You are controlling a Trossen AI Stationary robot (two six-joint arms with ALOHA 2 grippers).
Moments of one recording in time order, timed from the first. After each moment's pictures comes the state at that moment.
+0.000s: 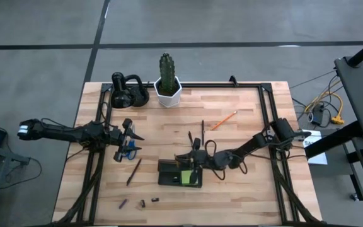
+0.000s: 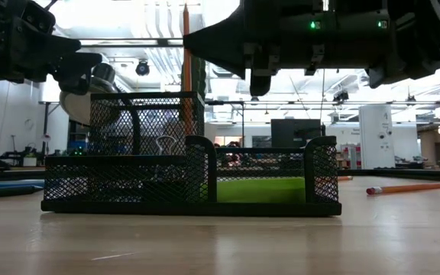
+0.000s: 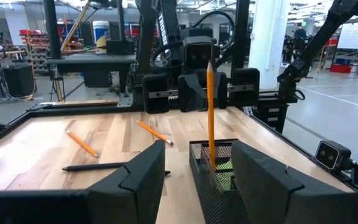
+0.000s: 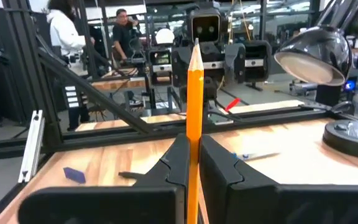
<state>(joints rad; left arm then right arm) -0.06 0.37 0.01 0.35 0.13 -0.02 0.35 2.01 0.84 1.24 0.47 0.09</state>
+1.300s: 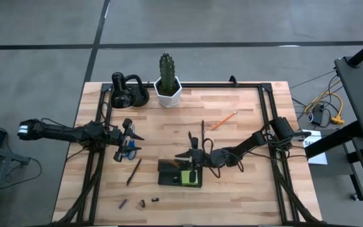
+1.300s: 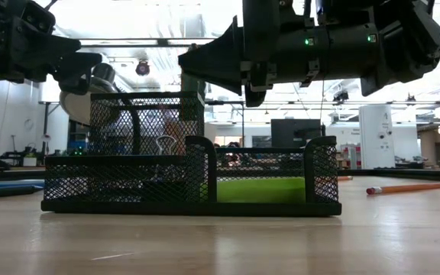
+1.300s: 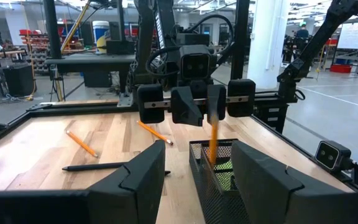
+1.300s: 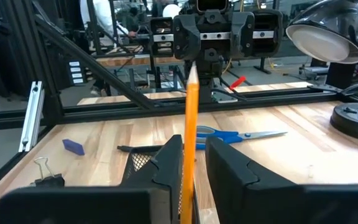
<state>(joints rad) -0.06 0.37 0.01 0.35 0.13 -0.02 0.31 2.01 0.84 1.15 0.39 0.10</state>
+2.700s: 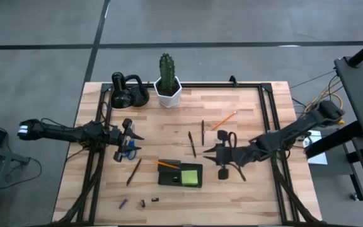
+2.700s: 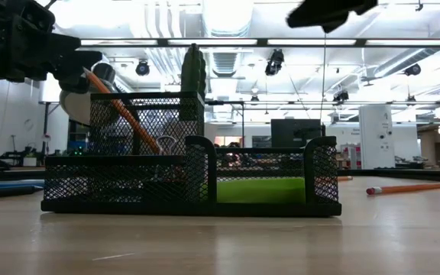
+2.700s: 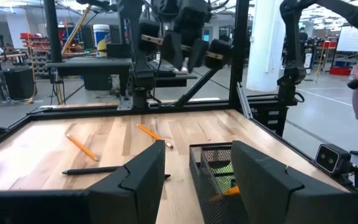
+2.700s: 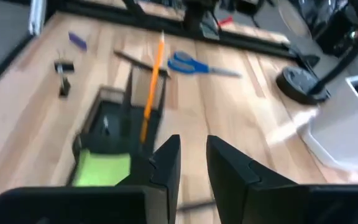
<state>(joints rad) -0.06 0.36 0.01 0.36 0.13 -0.02 0.45 1.31 0.85 -0.10 0.50 0.08</state>
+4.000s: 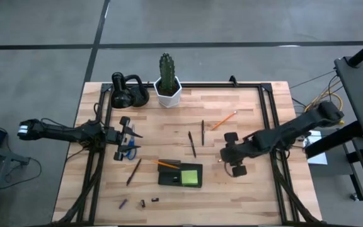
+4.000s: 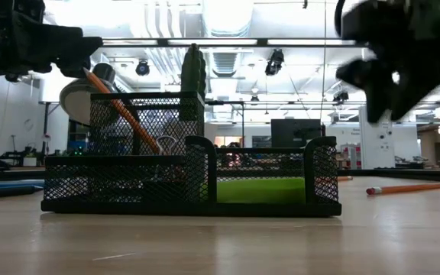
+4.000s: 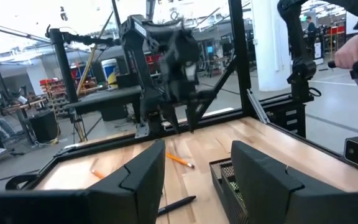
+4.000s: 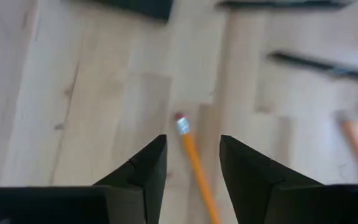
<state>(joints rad) -0.06 0.37 0.01 0.44 0.12 0.17 0.36 1.36 0.85 -0.70 0.12 0.18</state>
